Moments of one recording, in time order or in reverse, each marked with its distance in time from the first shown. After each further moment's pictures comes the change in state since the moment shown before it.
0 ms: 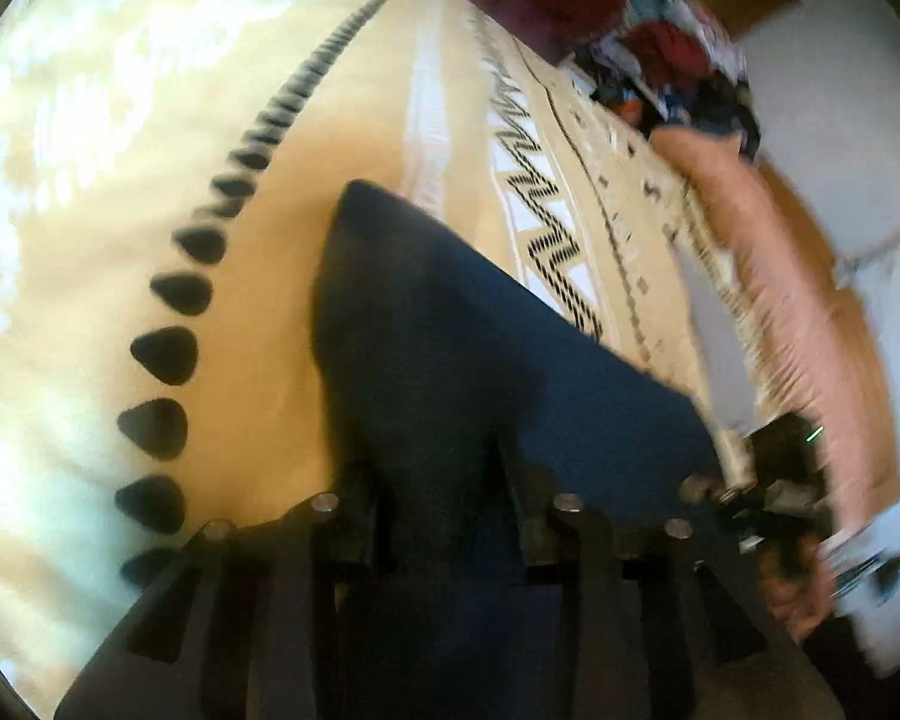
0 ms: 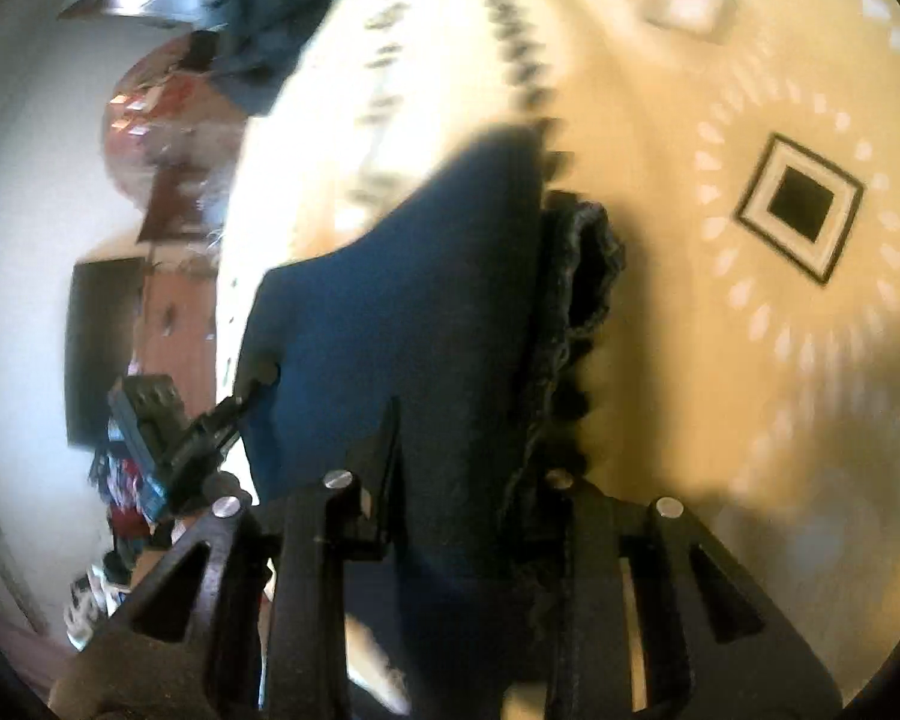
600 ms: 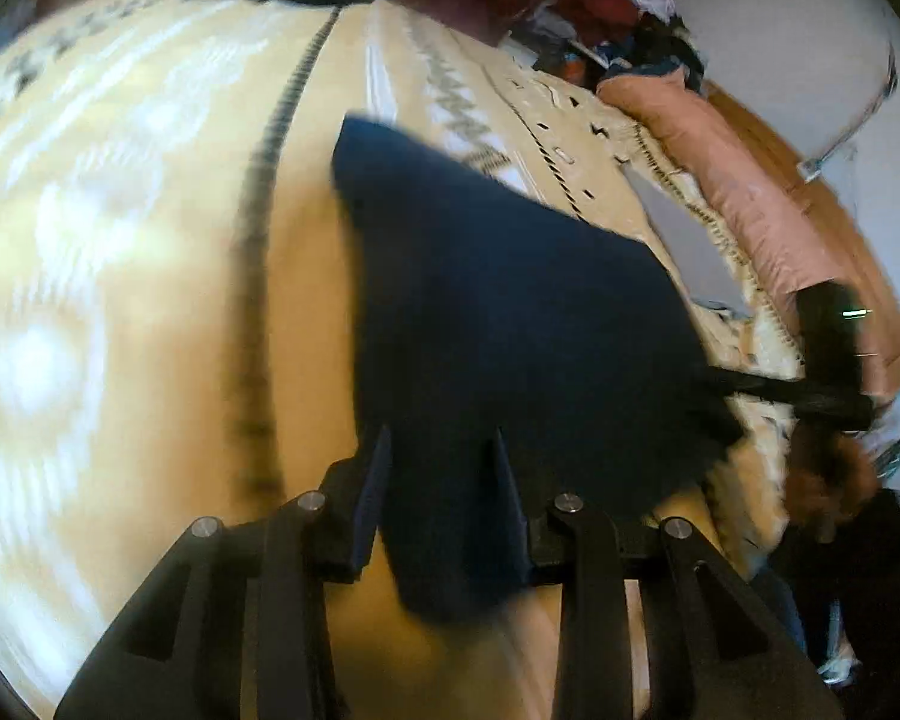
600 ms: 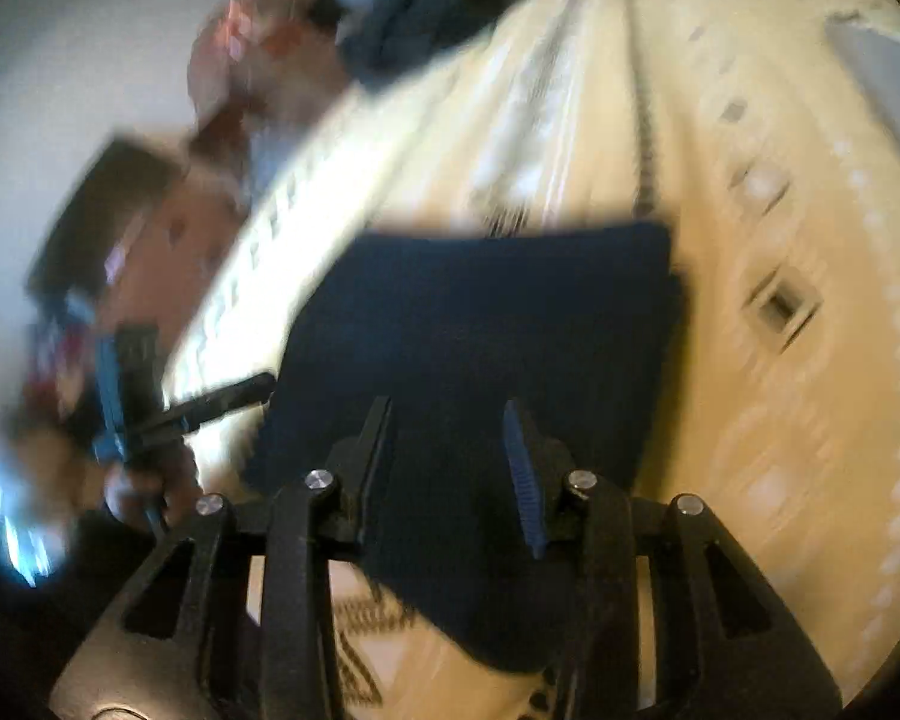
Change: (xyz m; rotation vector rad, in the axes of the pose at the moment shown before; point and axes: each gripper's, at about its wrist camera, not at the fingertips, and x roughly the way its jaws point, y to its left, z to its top) left arm -0.114 -0.016 -0.127 0.207 0.008 0.037; right arm -0.019 0.078 -0.095 -0.453 -0.079 -0.238
